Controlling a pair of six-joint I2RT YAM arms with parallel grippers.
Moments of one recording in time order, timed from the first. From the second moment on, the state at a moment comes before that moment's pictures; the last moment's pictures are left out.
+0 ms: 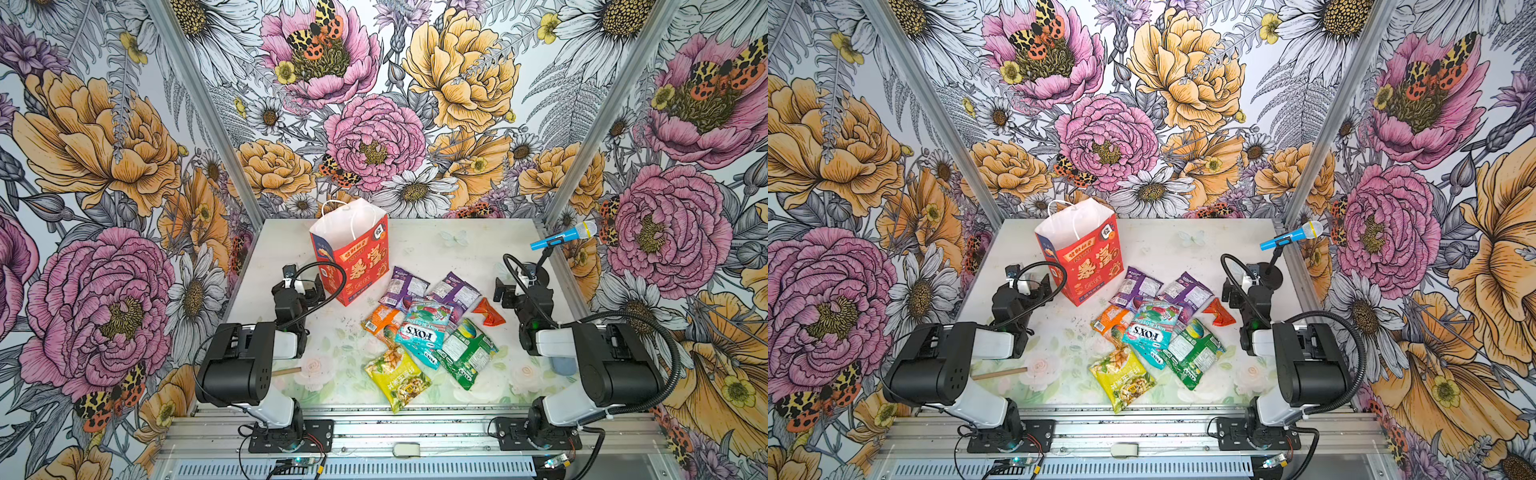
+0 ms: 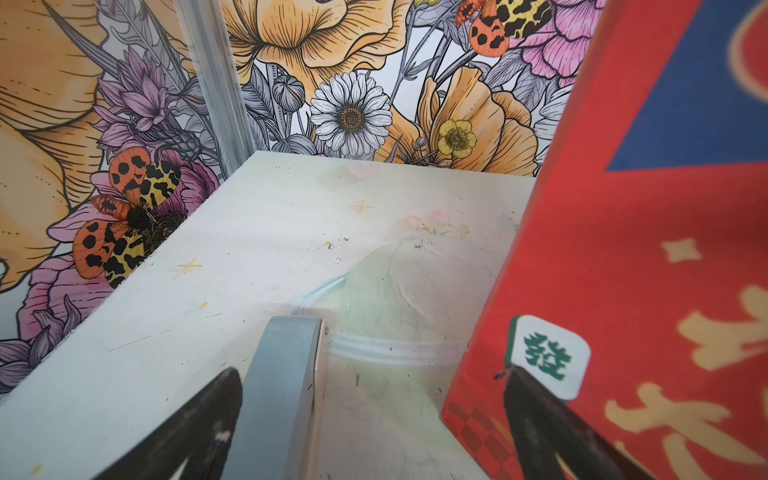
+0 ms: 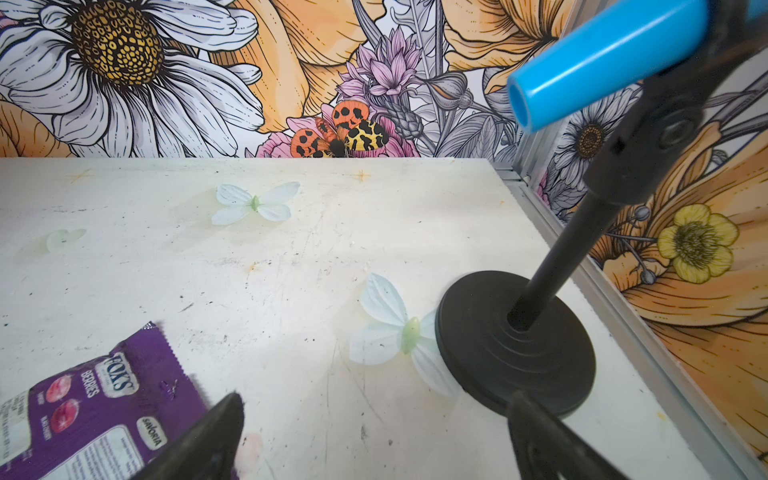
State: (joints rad) left arm 0.02 1.56 0.36 0.99 -0.09 -0.06; right arm -0.03 1.54 0.38 0.85 0.04 -0.01
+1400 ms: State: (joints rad) left arm 0.02 1.56 0.36 0.99 -0.06 -0.06; right arm -0.03 1.54 0.38 0.85 0.04 -0.01
